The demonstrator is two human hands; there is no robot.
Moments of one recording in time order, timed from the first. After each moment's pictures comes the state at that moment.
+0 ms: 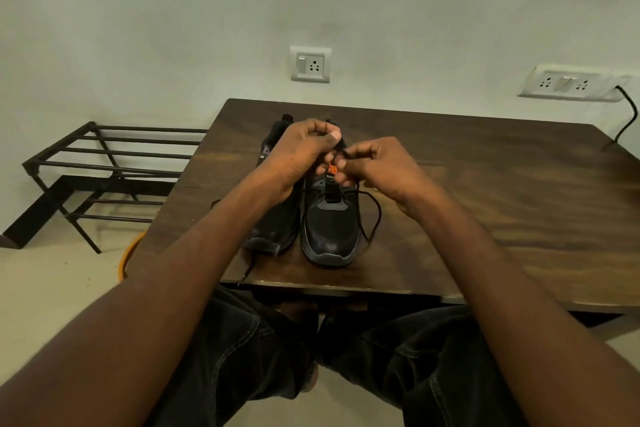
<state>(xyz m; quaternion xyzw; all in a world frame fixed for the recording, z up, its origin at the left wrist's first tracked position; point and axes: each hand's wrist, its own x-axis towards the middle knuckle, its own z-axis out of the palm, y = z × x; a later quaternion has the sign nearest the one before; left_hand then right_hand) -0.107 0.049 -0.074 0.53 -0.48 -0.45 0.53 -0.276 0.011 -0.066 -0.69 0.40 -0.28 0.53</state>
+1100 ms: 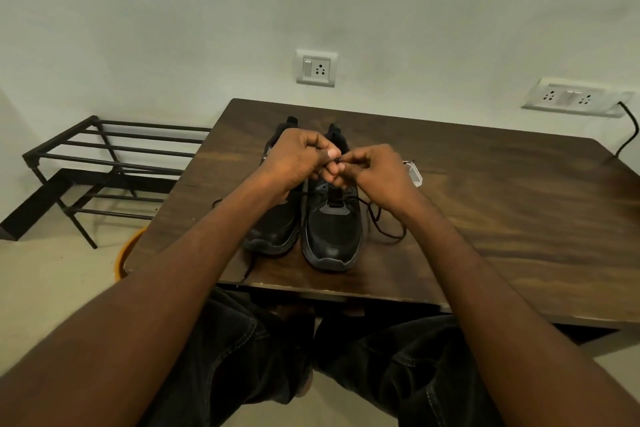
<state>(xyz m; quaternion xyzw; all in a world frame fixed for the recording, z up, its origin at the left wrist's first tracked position) -0.094 0.049 -0.082 0.59 -0.52 -0.37 0.49 -0.265 -0.006 -0.089 -0.78 0.40 -0.29 0.38</state>
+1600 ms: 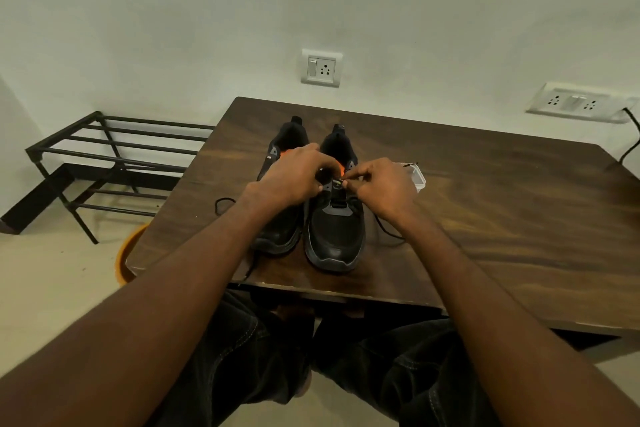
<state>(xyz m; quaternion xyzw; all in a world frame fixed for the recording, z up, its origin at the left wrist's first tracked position) -0.084 0.043 -0.099 0.67 -0.72 -0.08 0.17 -0.264 -0.013 -0.109 -0.83 0.49 -0.19 0.20</state>
